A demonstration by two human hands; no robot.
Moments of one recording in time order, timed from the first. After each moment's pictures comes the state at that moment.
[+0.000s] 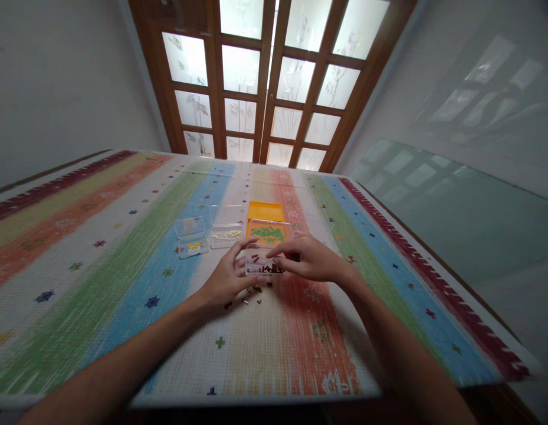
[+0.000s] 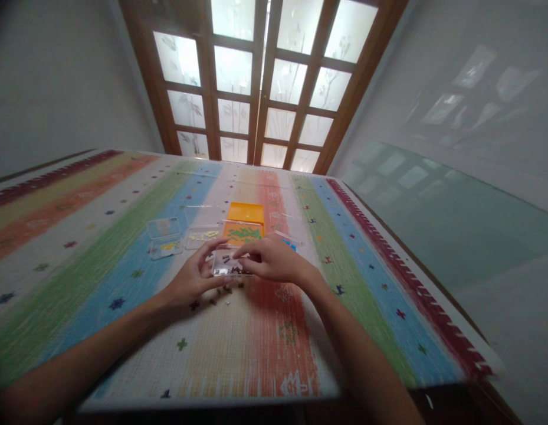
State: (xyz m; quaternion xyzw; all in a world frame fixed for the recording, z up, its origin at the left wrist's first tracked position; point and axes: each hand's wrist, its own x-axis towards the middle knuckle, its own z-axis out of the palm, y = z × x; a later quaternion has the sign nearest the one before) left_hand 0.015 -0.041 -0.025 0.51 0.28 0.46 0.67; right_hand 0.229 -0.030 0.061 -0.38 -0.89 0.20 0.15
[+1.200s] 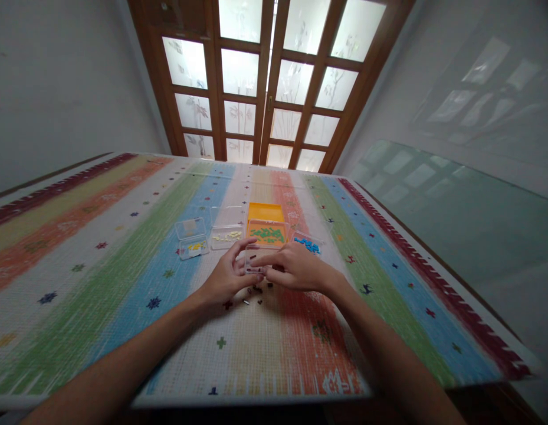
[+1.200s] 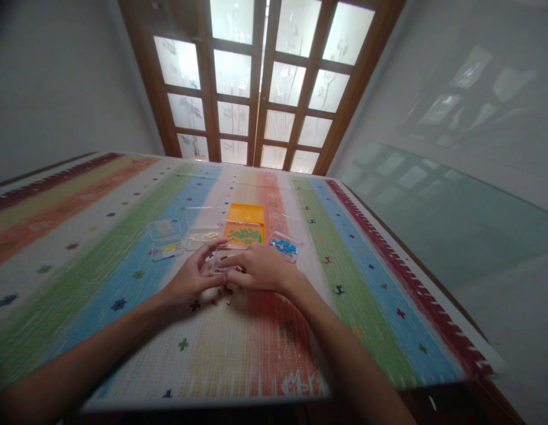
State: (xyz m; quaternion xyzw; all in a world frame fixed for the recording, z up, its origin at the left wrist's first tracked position) left_hand 0.012 -0.038 -0.023 0.52 0.27 0.46 0.67; right_hand 0.206 -0.039 0.059 -0.34 -0.93 0.11 0.09
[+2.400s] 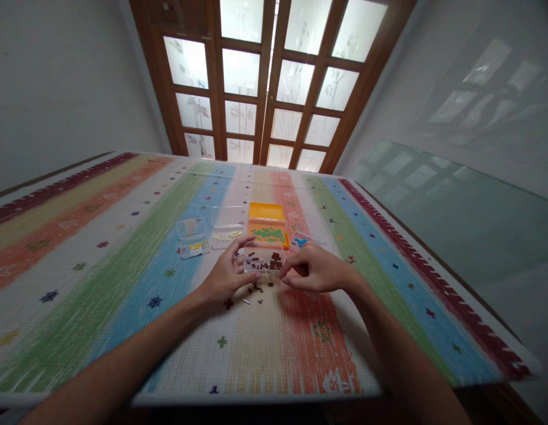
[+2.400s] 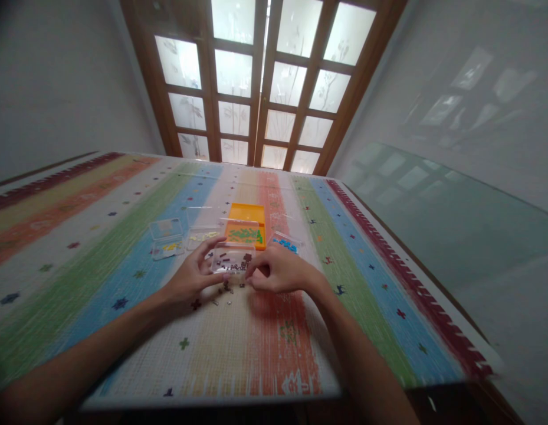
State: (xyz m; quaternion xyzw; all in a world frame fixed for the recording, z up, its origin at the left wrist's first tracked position) left_hand 0.009 -0.038 -0.024 0.53 0.29 0.47 0.65; right_hand 0.242 -0.042 0.061 -0.35 -0.89 0.26 0.11
